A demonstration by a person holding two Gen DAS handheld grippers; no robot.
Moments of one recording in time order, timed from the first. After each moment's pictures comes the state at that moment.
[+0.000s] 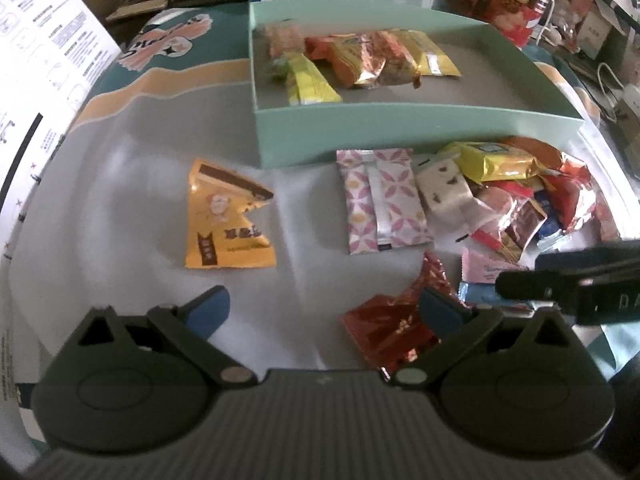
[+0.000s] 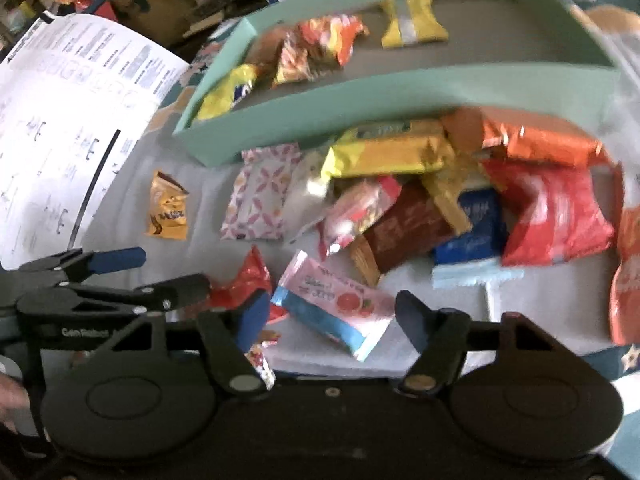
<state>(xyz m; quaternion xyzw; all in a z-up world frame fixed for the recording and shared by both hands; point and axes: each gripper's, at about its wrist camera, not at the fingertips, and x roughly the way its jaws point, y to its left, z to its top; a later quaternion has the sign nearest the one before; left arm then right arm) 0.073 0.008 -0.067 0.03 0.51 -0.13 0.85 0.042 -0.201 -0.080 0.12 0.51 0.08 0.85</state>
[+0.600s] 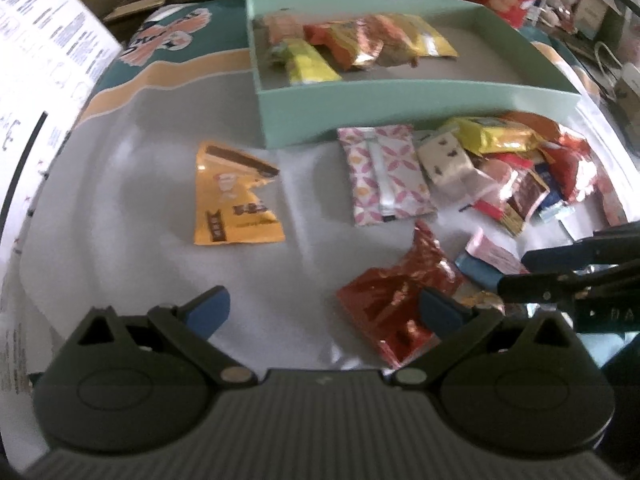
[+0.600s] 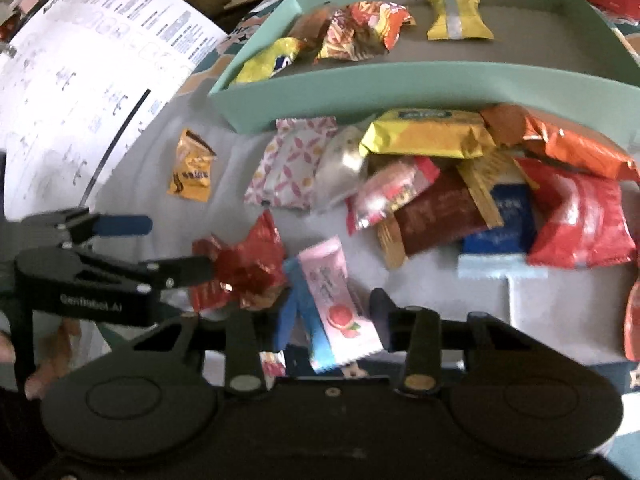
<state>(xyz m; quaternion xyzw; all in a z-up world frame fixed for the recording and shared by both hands) 0.060 0.009 -0.068 0.06 0.52 -0.13 0.84 0.028 -0.186 -0.087 0.08 0.53 0.14 0.84</state>
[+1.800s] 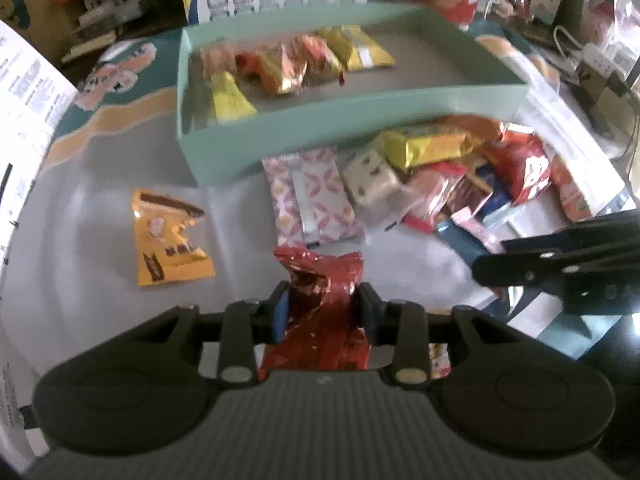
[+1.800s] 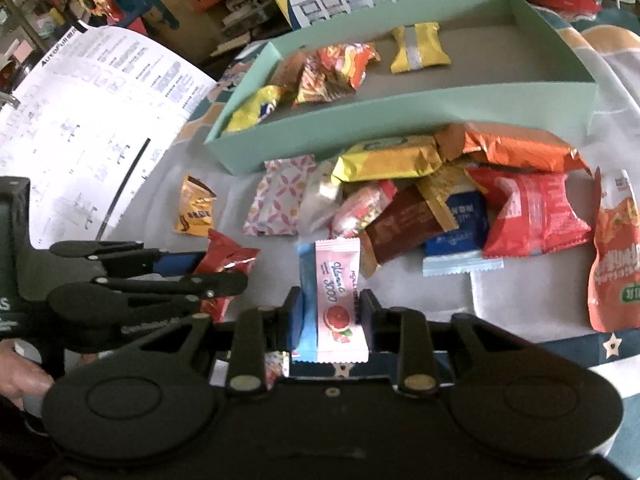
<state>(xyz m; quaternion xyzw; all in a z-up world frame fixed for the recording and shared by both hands) 0.056 -0.030 -0.051 0.08 0.50 -0.18 0.85 0.009 -0.219 -0.061 0.14 0.48 0.12 0.86</state>
